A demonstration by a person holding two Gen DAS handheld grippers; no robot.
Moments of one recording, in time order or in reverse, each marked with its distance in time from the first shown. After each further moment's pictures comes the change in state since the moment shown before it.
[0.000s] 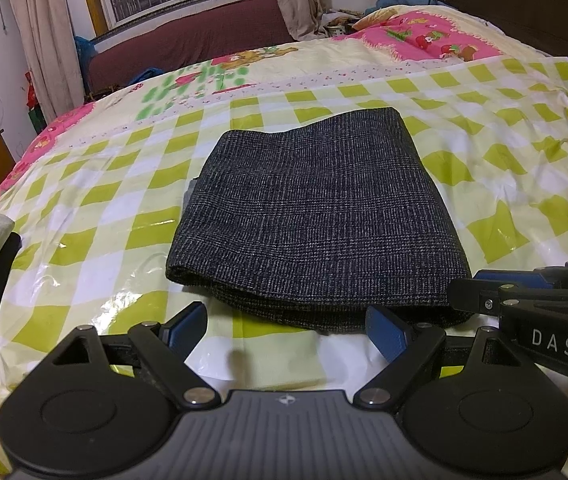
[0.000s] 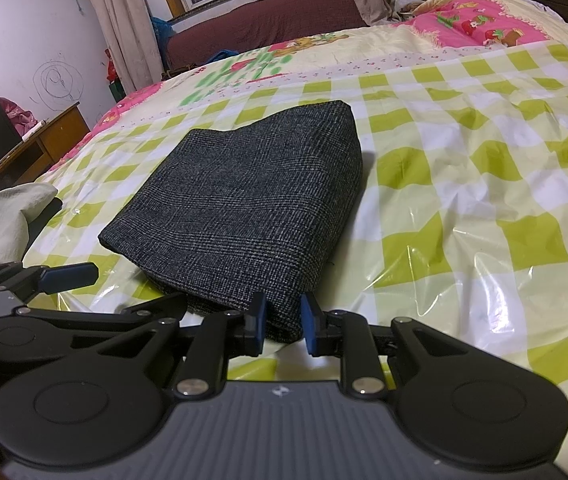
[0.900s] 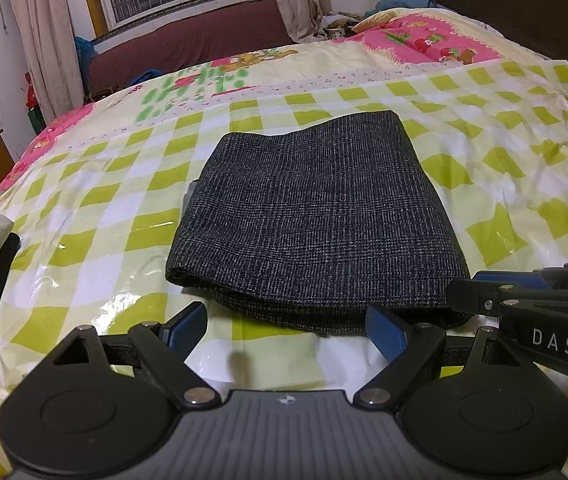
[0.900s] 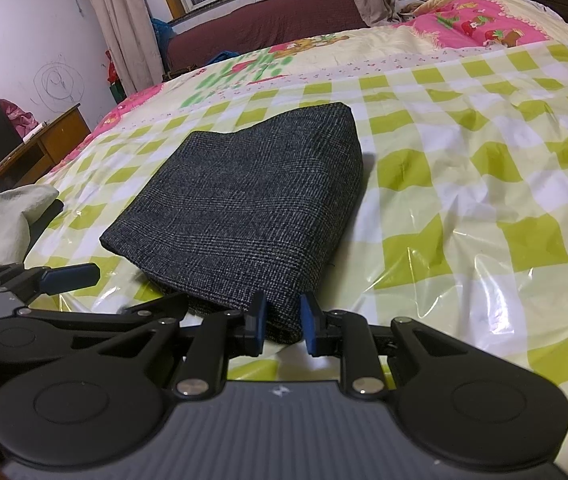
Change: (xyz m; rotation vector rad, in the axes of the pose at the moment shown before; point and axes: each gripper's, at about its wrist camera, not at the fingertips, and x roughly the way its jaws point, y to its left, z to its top) left arm -0.001 0.001 0.000 -0.002 -0.011 -0.003; right arm 0.000 0.000 0.001 0.001 -0.001 0.001
